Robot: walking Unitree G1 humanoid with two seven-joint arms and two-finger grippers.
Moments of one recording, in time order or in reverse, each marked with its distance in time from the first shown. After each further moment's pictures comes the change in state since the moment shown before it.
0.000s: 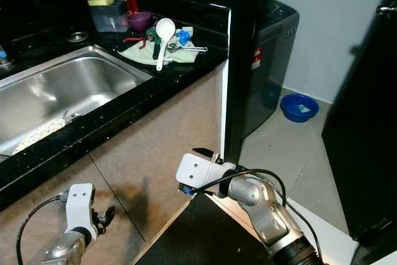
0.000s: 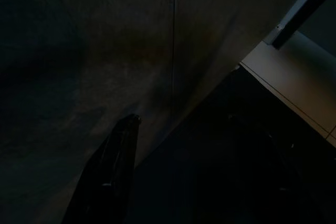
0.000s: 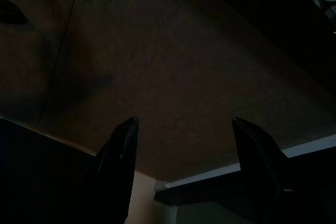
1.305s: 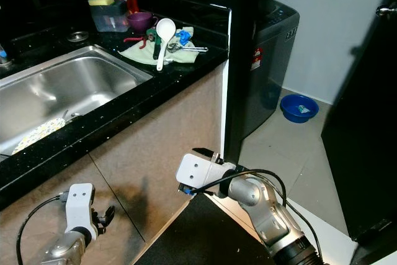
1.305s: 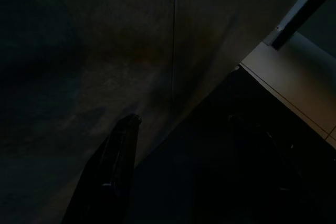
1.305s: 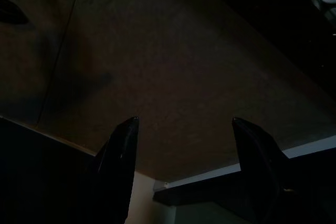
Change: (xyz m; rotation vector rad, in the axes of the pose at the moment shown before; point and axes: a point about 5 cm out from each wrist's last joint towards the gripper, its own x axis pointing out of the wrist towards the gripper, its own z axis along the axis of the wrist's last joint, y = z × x) left arm 0.000 0.000 0.000 0.000 -0.002 0.003; right arm 0.000 0.000 0.000 -0.003 -0.004 0.000
